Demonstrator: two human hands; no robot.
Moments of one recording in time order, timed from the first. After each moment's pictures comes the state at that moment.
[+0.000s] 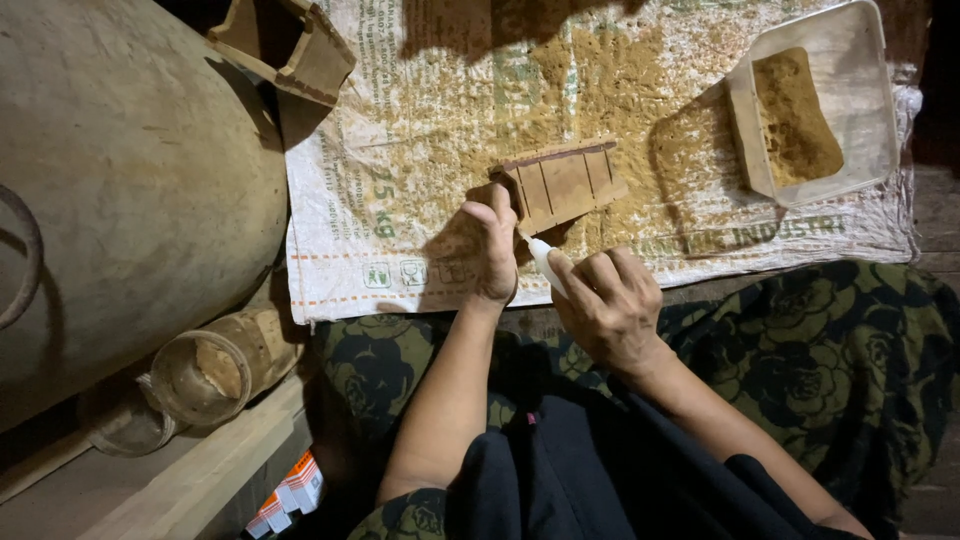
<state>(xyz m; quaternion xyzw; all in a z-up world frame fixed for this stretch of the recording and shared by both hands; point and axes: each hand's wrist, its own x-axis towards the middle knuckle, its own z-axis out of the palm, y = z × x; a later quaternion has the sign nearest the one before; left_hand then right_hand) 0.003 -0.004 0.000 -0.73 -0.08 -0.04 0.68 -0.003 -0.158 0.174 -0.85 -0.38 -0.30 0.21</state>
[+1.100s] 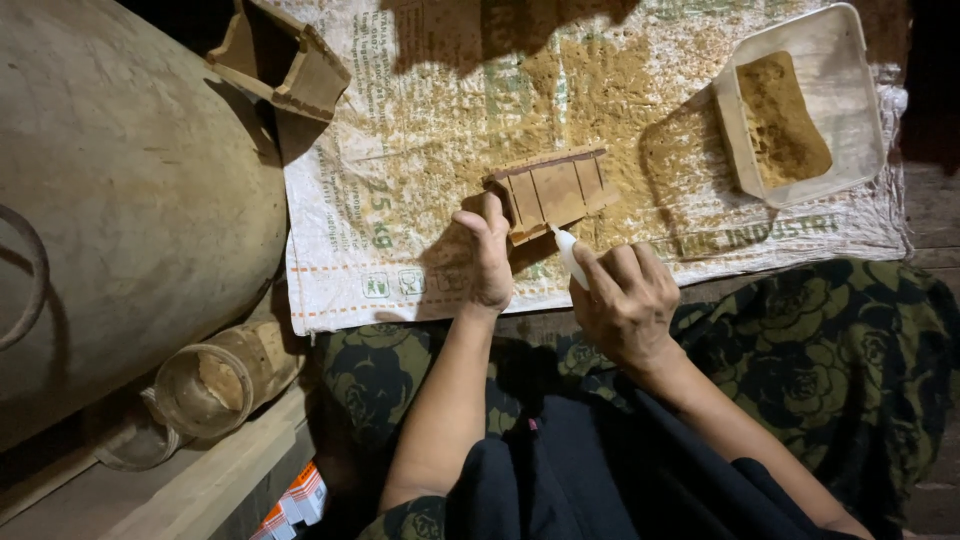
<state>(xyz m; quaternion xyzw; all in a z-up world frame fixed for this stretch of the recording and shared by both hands) 0.007 -0.009 0.045 -0.22 0.05 0.02 0.97 0.002 -0.175 0.168 -0.87 -0.33 -0.31 0.19</state>
